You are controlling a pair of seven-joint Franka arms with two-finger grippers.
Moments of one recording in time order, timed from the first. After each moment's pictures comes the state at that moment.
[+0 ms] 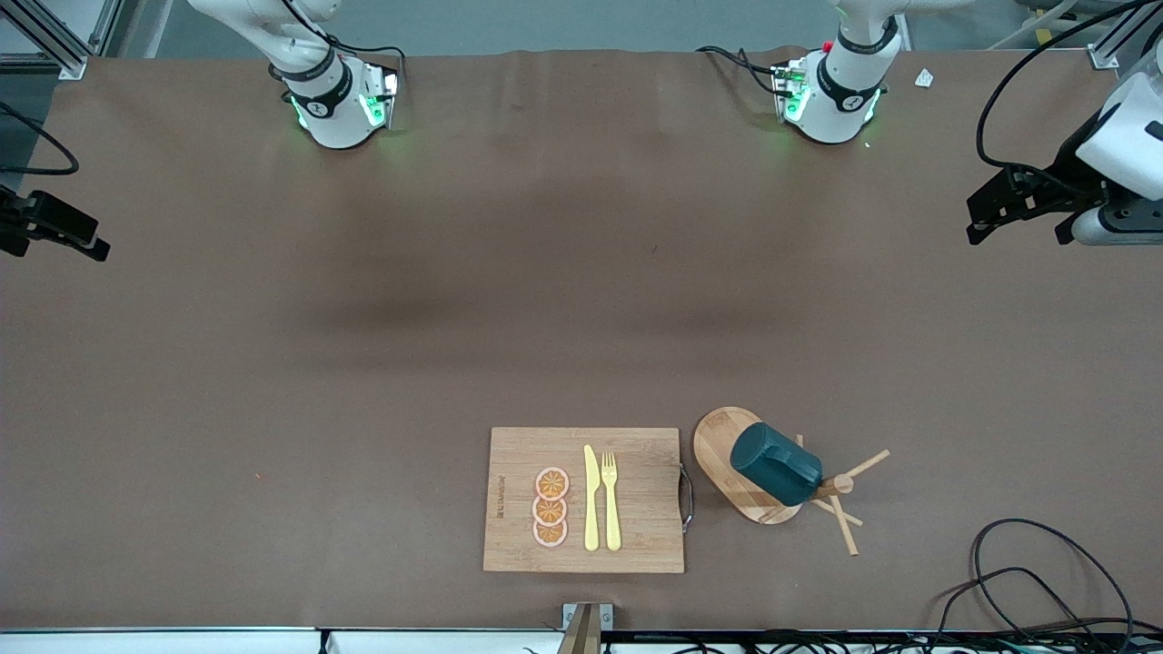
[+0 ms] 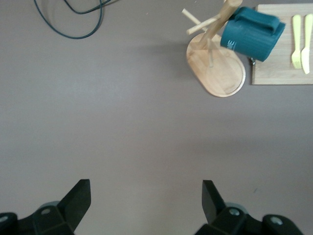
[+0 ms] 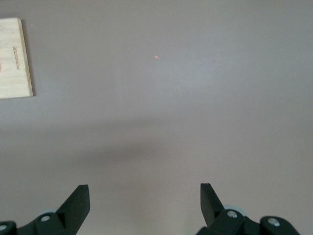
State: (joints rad) left arm -0.03 0.01 -0.10 -1.50 0.00 1.57 -0.11; right arm -0.08 0.03 0.01 -1.48 0.02 1.51 0.00
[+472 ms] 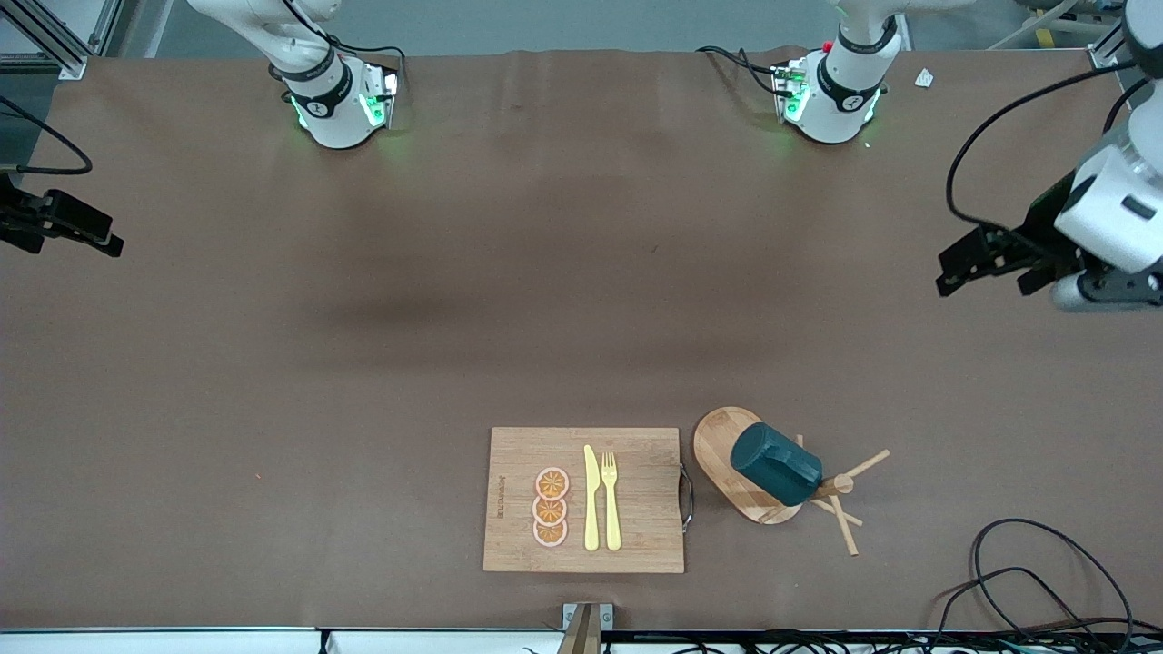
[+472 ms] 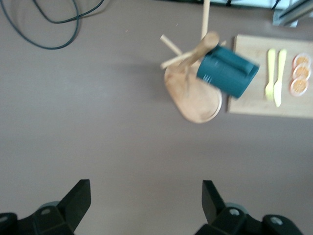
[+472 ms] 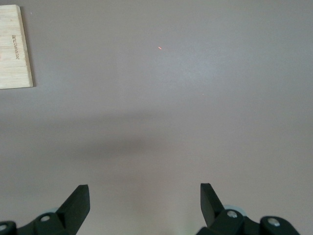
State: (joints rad) left arm -0.05 0.18 -0.12 -1.38 -0.05 1.67 -0.25; right arm -0.08 0.04 0.01 -1.48 0.02 1.49 0.01
